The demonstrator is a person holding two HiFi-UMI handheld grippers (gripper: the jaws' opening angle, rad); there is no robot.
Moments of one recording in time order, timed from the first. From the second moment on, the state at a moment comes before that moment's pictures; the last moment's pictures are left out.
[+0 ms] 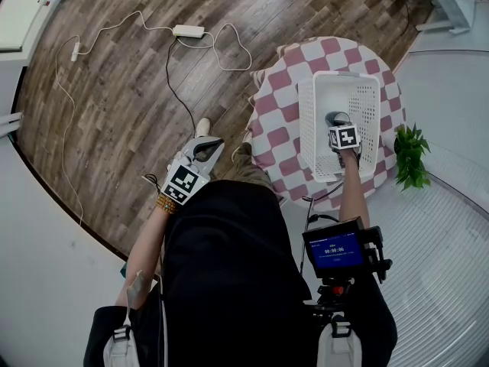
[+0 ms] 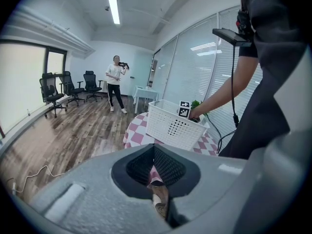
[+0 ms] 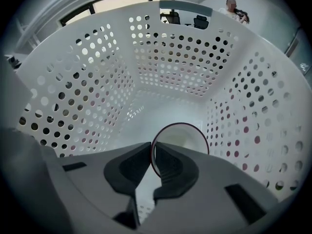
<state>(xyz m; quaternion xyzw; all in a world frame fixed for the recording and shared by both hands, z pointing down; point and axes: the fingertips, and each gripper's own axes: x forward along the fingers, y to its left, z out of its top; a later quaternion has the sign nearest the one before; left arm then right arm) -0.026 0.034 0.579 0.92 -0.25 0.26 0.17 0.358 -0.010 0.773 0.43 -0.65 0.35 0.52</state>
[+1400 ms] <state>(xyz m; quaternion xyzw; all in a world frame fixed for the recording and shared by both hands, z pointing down) -0.035 0.034 0.584 0.92 -0.24 0.27 0.16 0.349 -0.001 0.773 0.41 -0.65 0.31 0.56</state>
